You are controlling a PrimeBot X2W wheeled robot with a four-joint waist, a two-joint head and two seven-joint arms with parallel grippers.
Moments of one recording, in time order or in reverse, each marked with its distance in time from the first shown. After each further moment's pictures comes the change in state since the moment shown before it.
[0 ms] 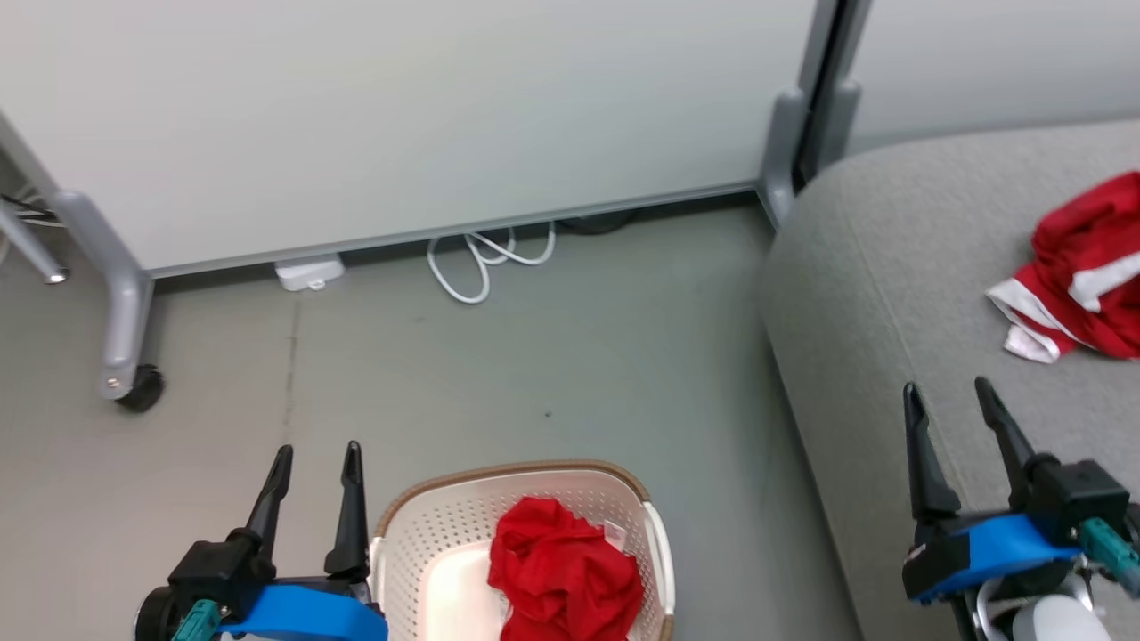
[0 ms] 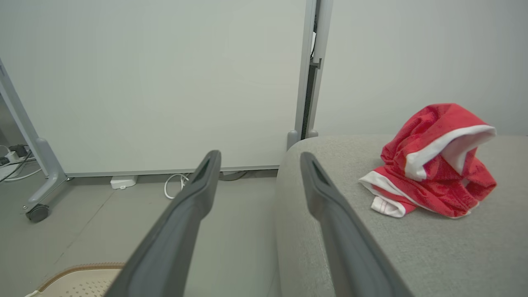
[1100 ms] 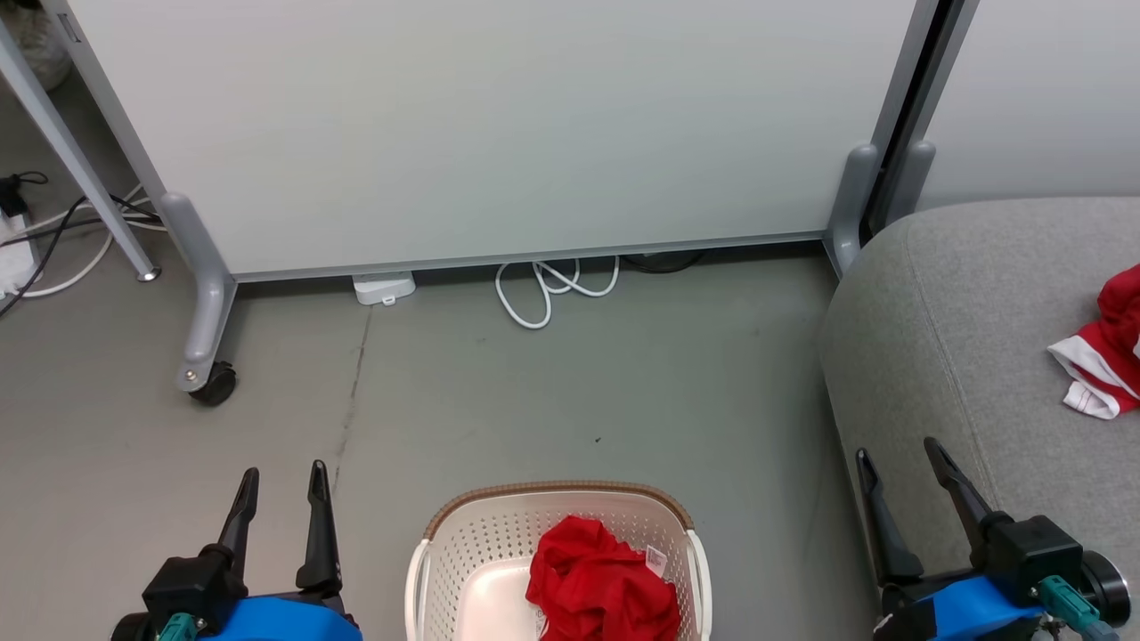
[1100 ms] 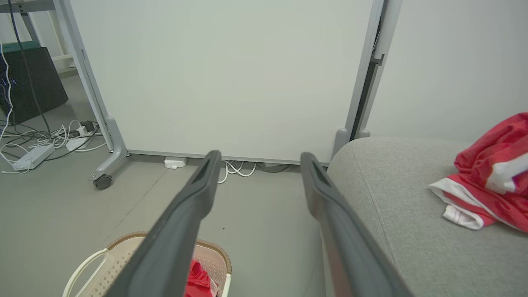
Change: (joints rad) left arm 0.013 0.000 0.073 0.047 0.017 0.000 0.000; right arm 0.158 0.001 0.095 -0.111 0.008 0.000 0.043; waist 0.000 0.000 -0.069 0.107
